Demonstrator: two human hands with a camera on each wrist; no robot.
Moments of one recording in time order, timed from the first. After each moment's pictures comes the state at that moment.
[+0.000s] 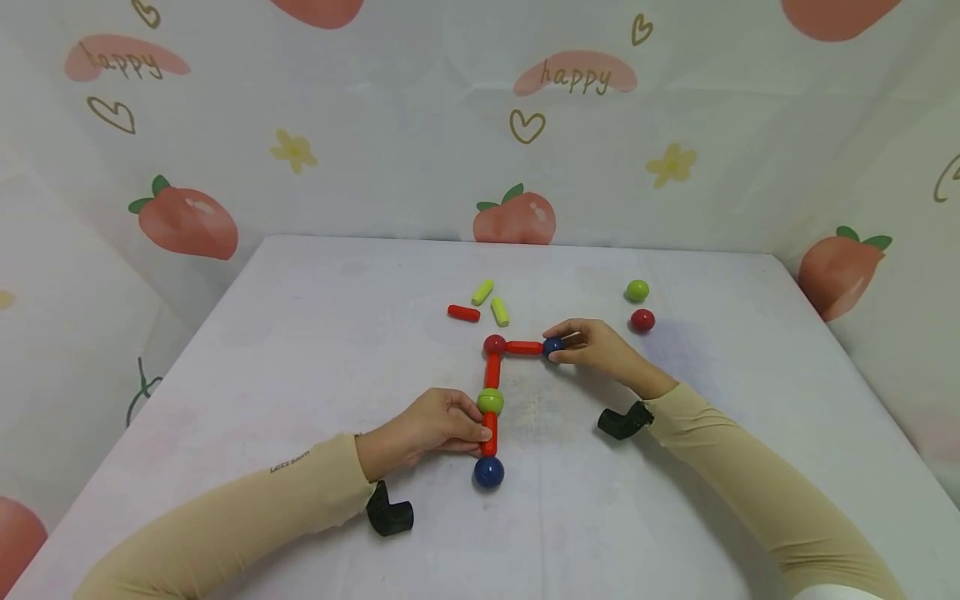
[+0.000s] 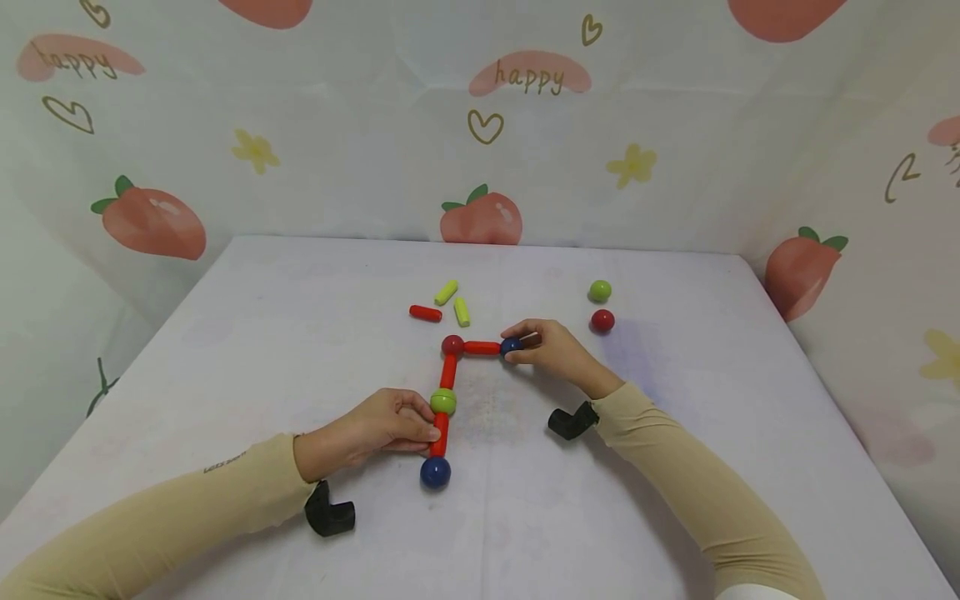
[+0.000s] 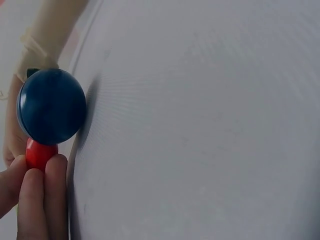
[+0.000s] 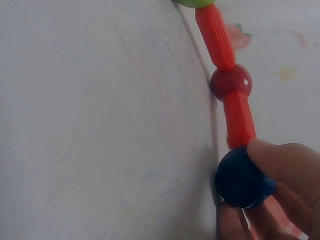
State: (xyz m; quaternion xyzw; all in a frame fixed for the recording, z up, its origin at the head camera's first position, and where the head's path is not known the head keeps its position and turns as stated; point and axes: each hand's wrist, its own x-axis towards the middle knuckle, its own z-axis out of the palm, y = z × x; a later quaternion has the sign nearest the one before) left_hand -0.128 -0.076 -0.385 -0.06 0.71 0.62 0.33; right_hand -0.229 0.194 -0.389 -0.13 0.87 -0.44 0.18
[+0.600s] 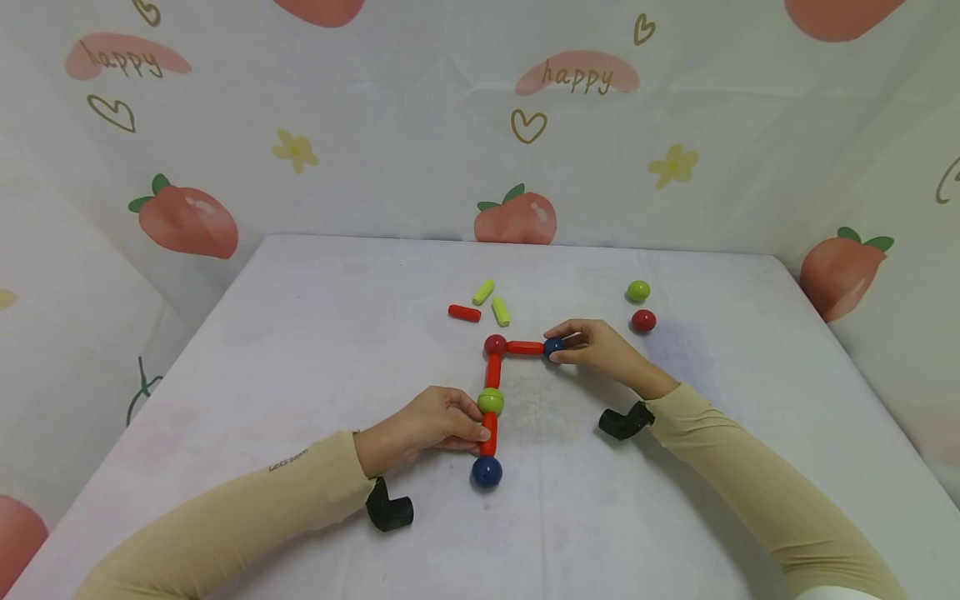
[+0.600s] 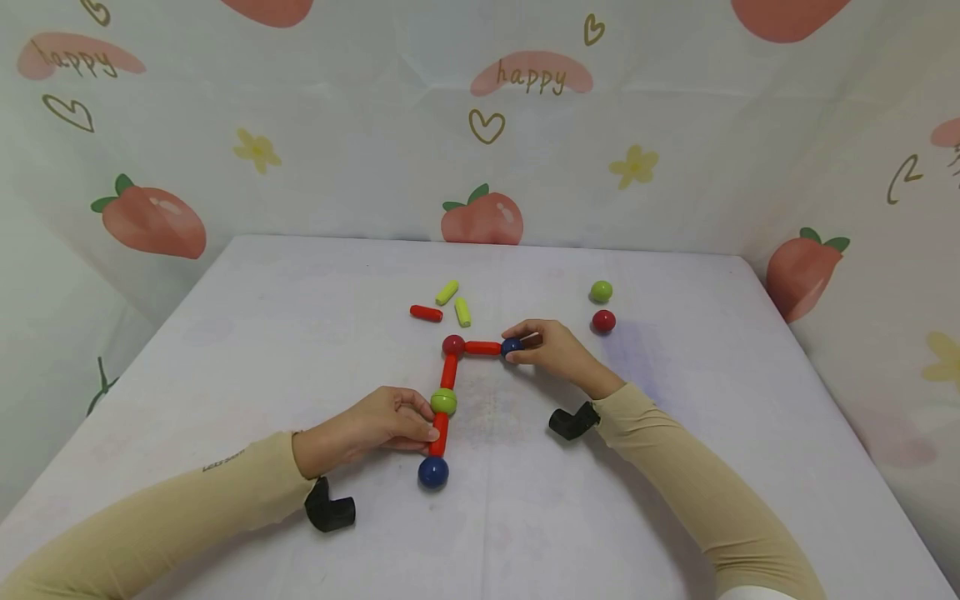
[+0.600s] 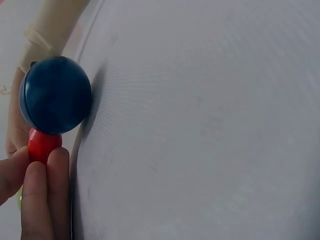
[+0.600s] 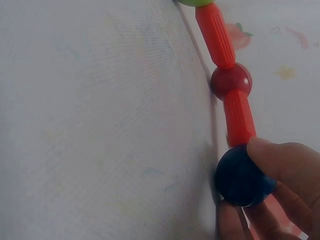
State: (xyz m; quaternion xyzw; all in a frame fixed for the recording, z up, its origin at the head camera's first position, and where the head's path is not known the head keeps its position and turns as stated) left_hand -0.133 -0.078 -0.383 -0.07 0.73 0.59 0.34; right_hand -0.230 0.195 -0.389 -0.13 0.87 -0.44 0.19
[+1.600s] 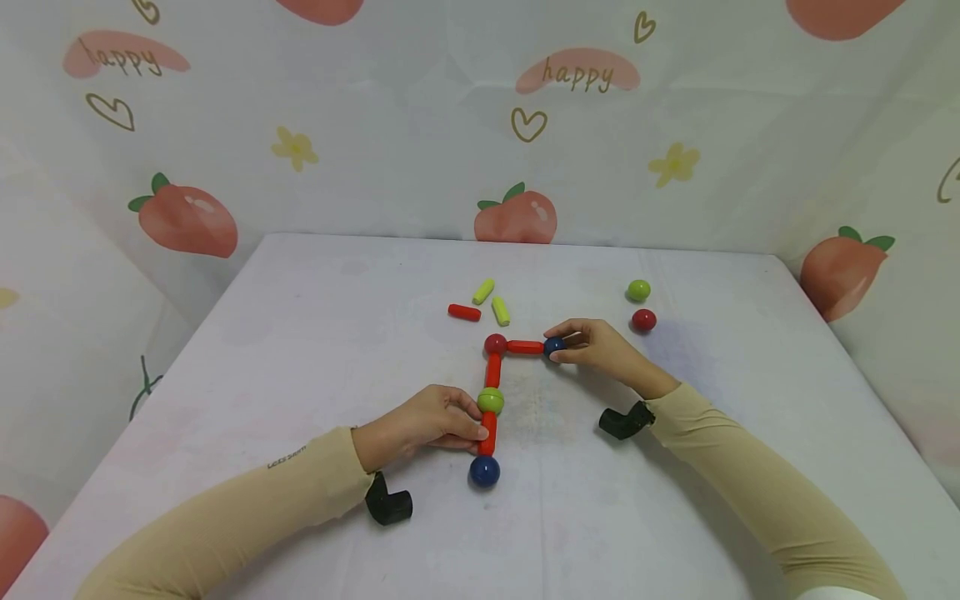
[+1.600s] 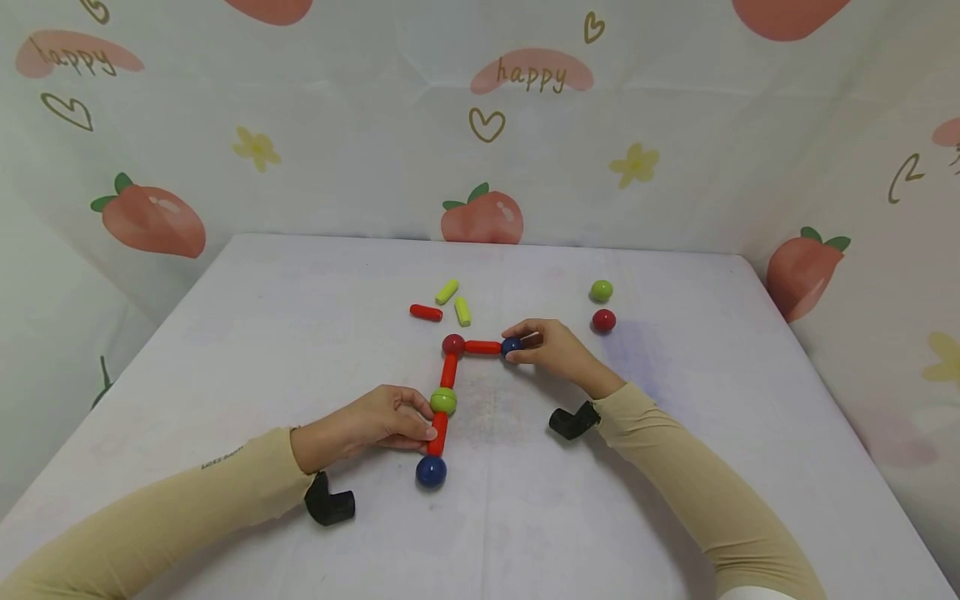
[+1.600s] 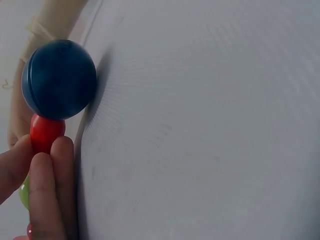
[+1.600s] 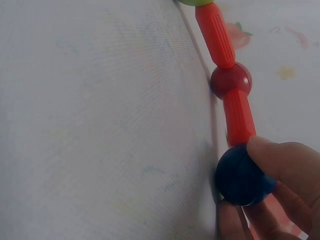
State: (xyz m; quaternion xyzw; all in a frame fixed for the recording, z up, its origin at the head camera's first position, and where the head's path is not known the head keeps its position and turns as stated) left_hand -0.139 -0.081 -0.386 -0.07 0.72 0.59 0.36; right_hand -0.228 0.195 -0.387 -0.13 0.86 -0.45 0.19
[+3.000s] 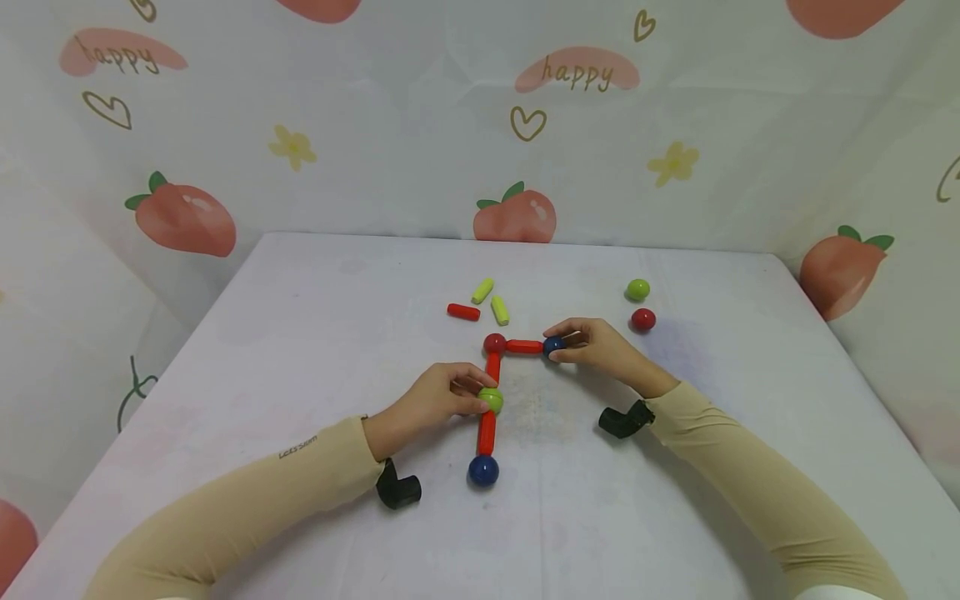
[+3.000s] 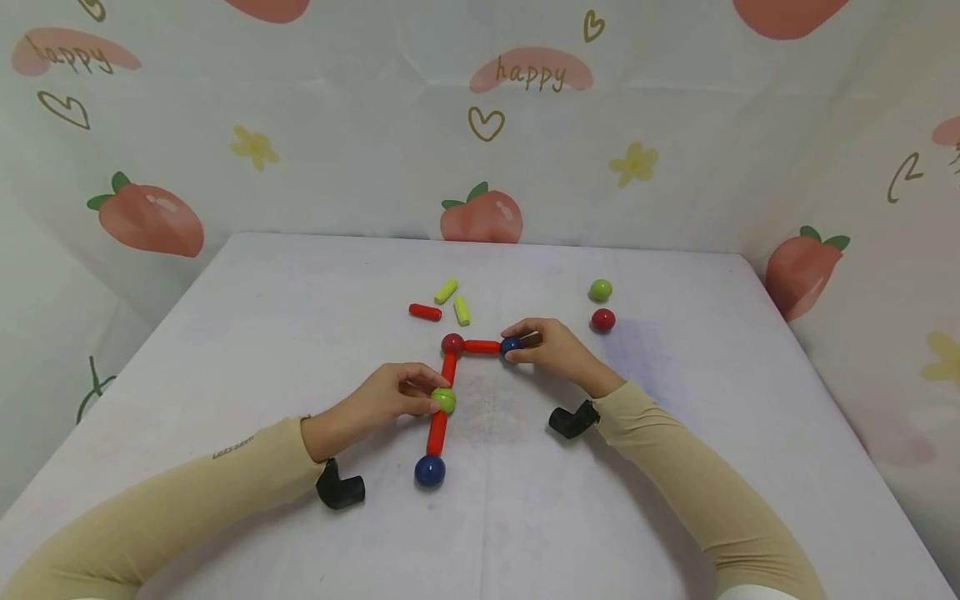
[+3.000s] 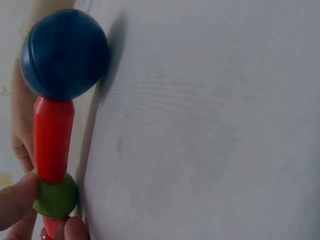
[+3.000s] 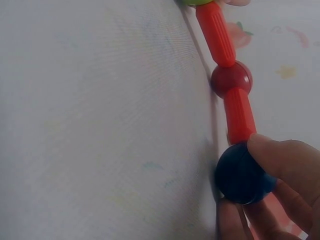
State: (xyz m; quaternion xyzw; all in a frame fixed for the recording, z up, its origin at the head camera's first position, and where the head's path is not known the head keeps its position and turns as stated) left_hand -0.153 -0.074 -0.379 0.04 0.83 0.50 0.23; right_hand -0.230 0.195 -0.389 -0.13 0.87 -0.44 0.19
